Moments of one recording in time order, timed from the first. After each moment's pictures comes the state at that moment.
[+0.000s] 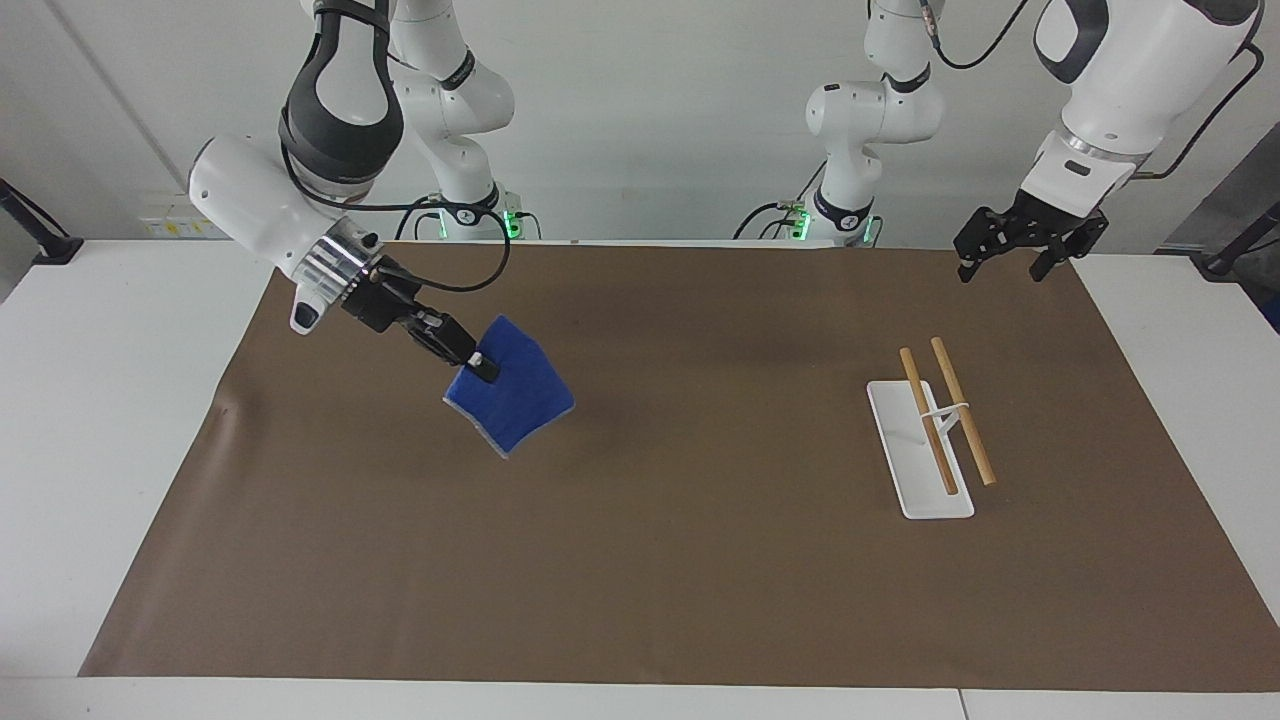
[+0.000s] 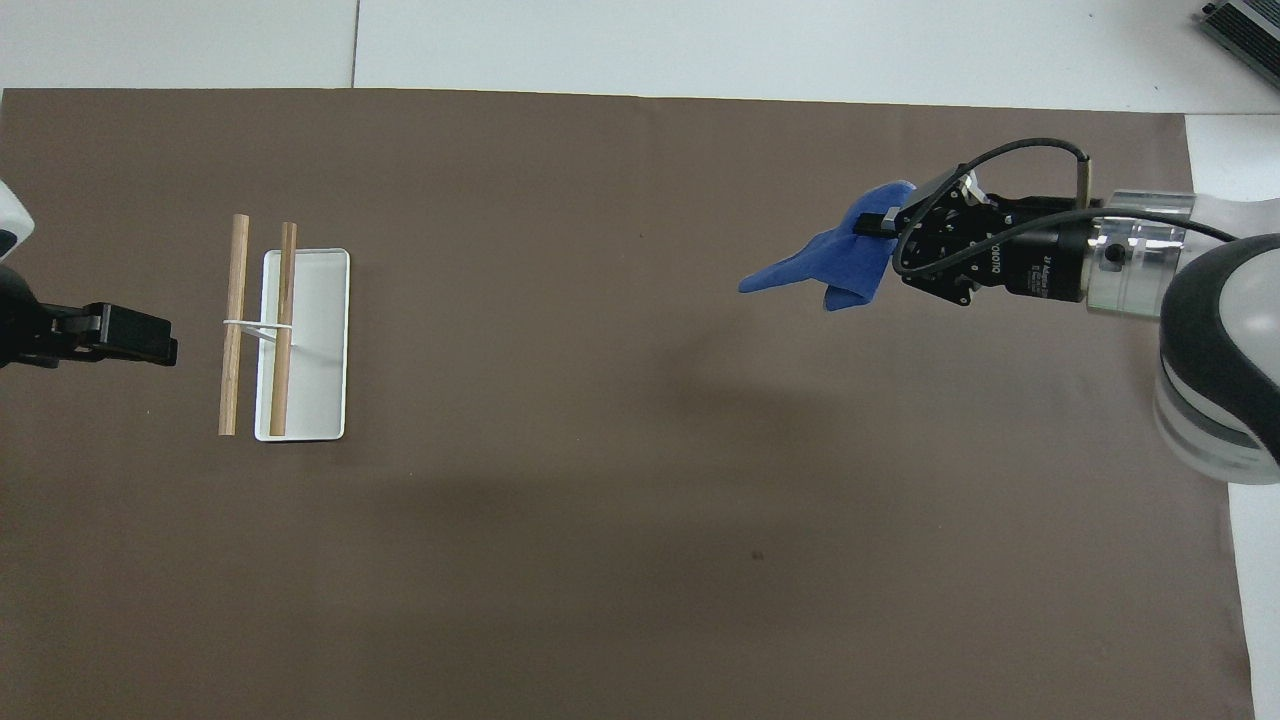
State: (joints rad) left arm -0.10 -0.08 0.02 -1.68 -0.01 1.60 -0.04; right arm 0.16 0.07 -0.11 -1.88 1.08 2.12 0.28
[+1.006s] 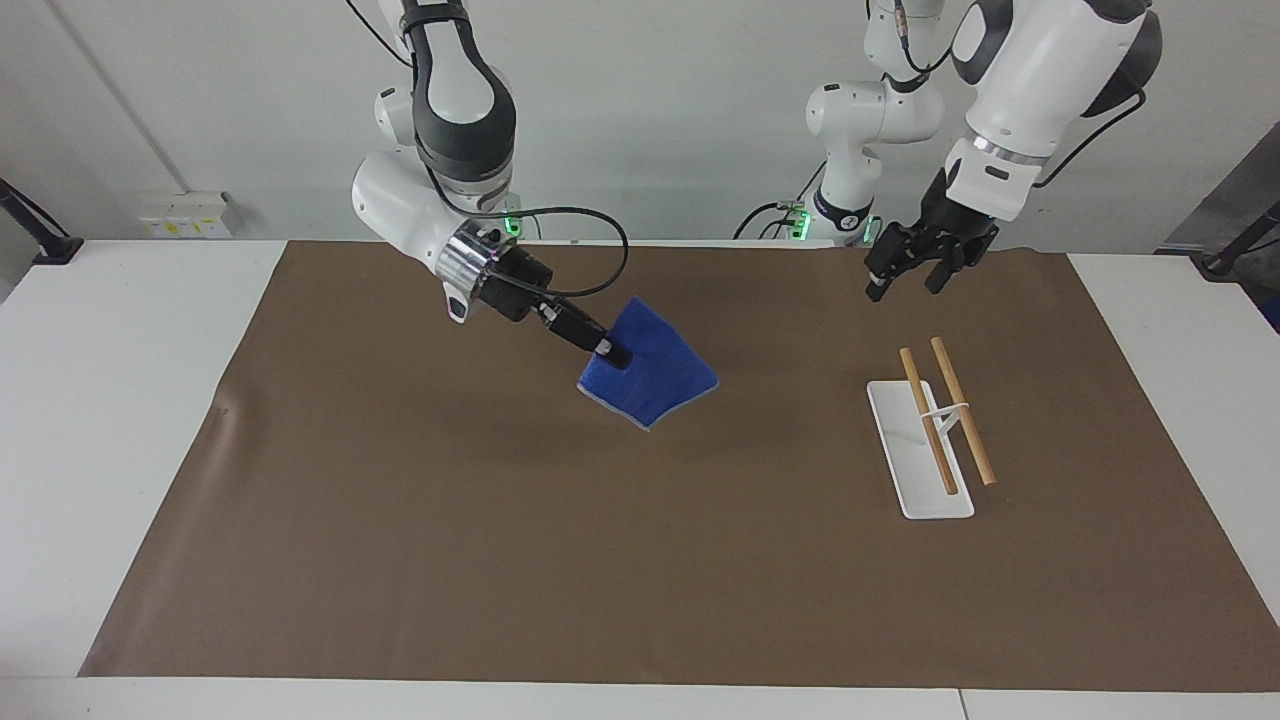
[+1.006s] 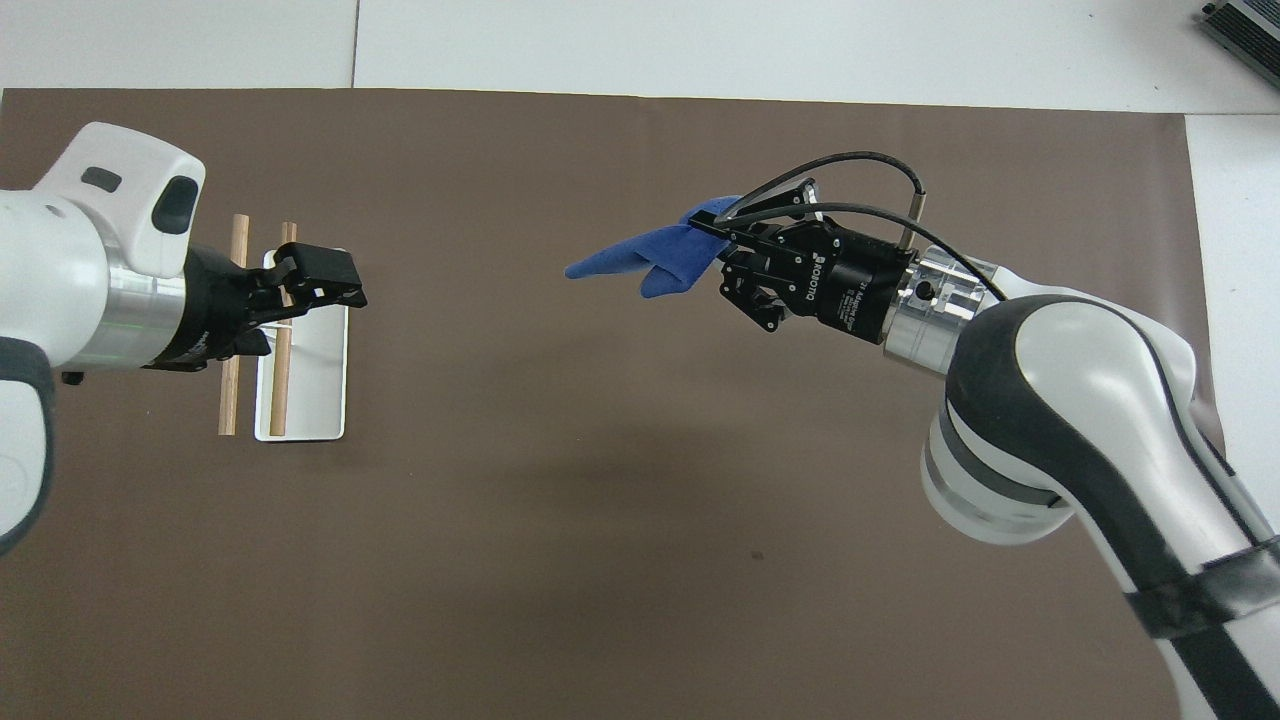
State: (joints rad) left arm -0.10 -0.08 -0.18 -1.78 -0.21 1.90 -0.64; right arm 0.44 0.07 -0.10 -1.96 1.57 2.46 0.37
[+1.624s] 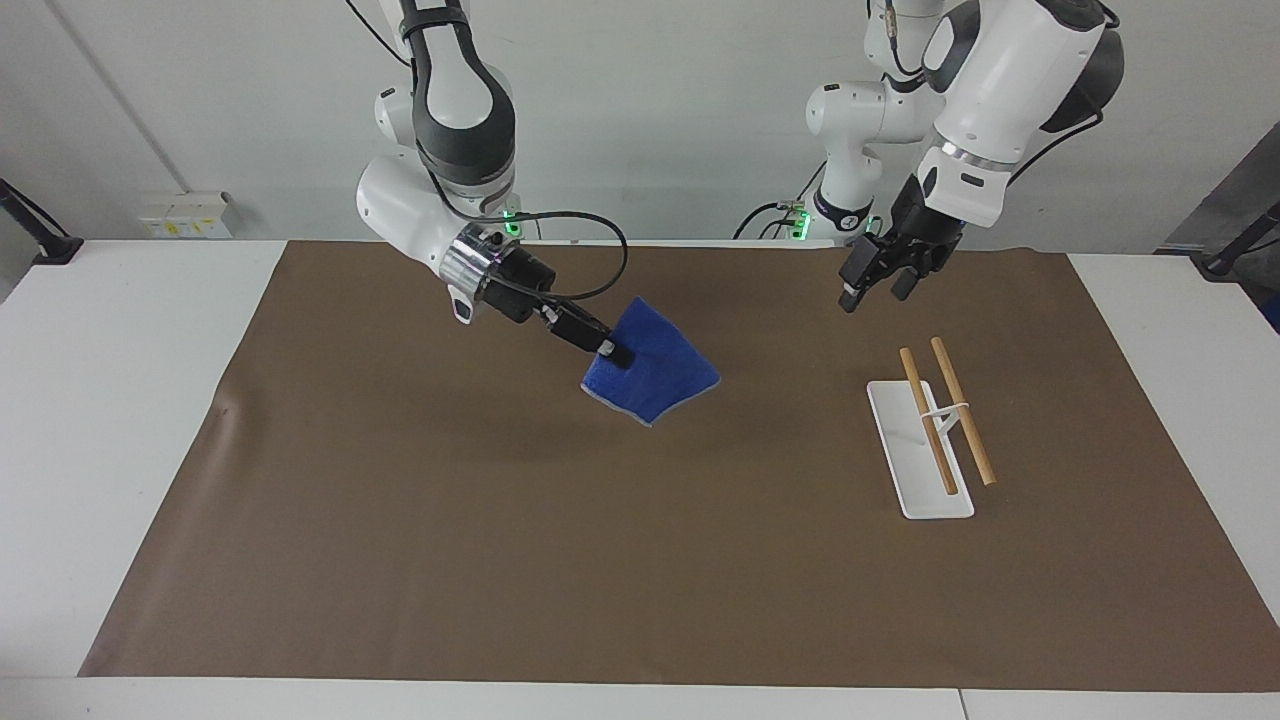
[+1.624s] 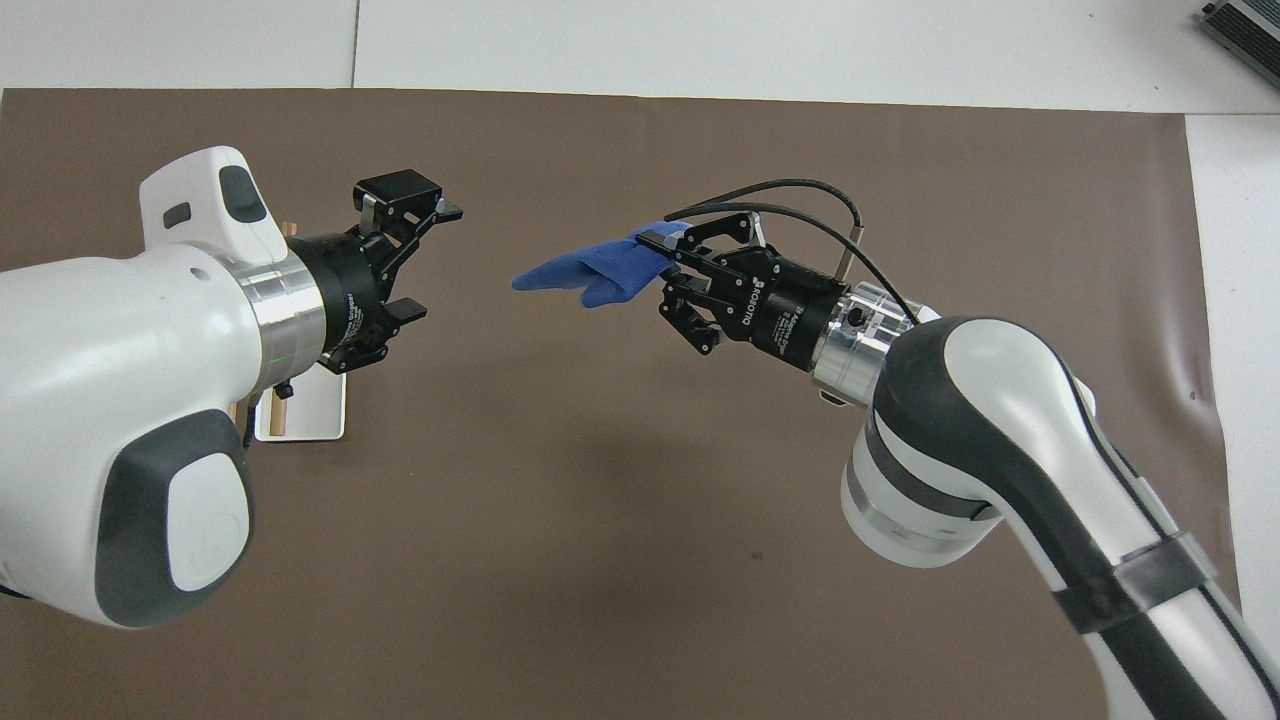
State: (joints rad) left arm -0.10 -0.10 -0.31 -1.97 -0.30 2.44 -1.23; right arm 0.54 0.10 -0.10 -1.97 1.81 2.55 0.37
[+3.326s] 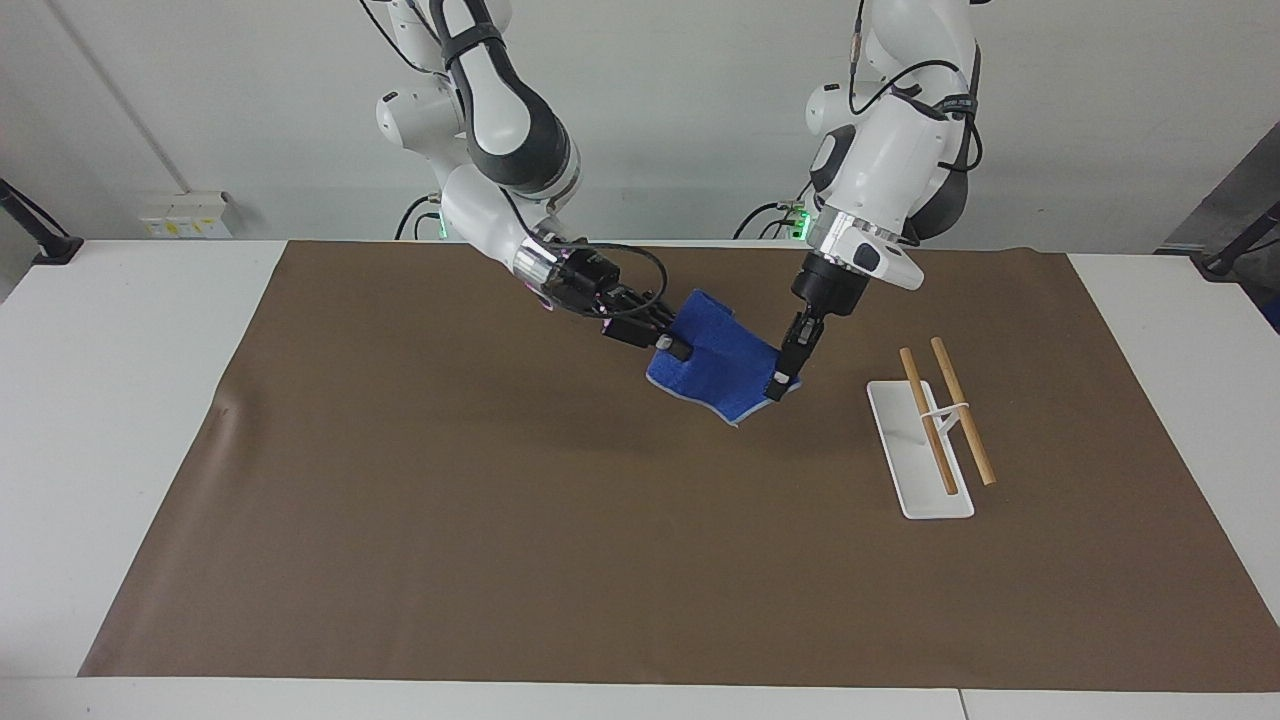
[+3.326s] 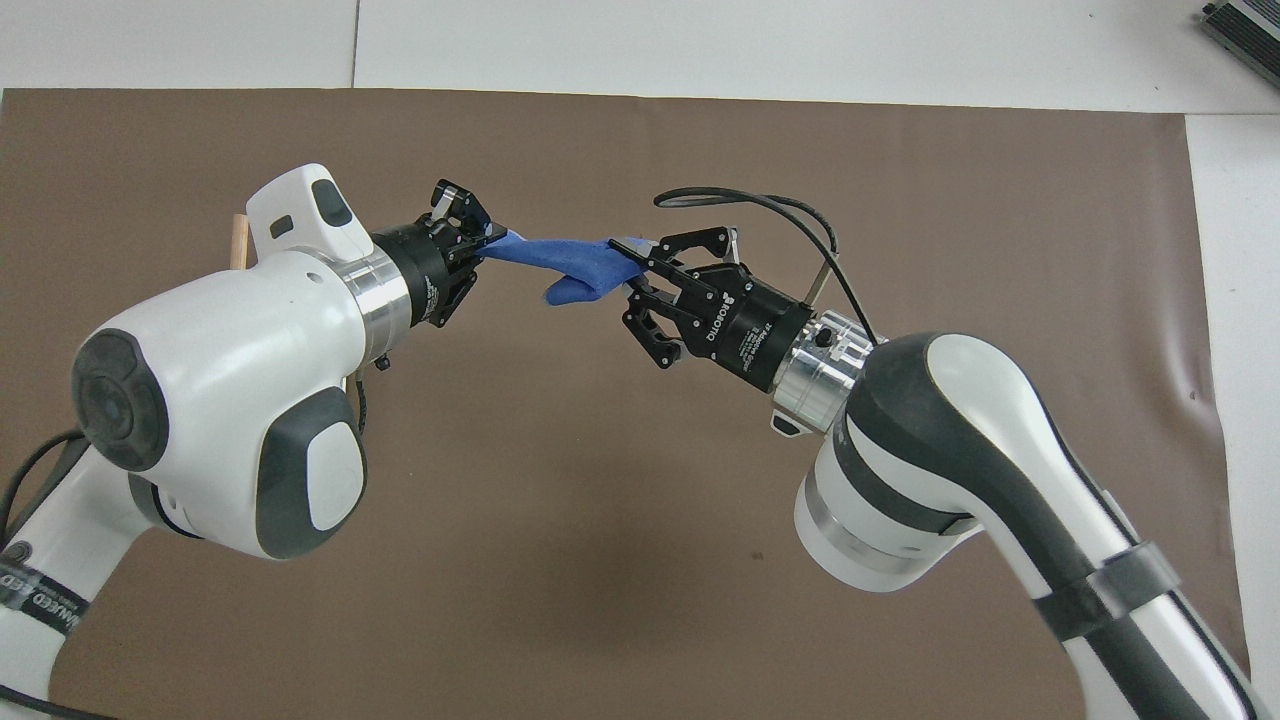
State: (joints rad) left arm -0.10 0.04 -0.36 -2.00 -0.31 2.72 -1.27; right arm 0.59 0.10 -0.09 -1.97 2.02 2.65 0.36
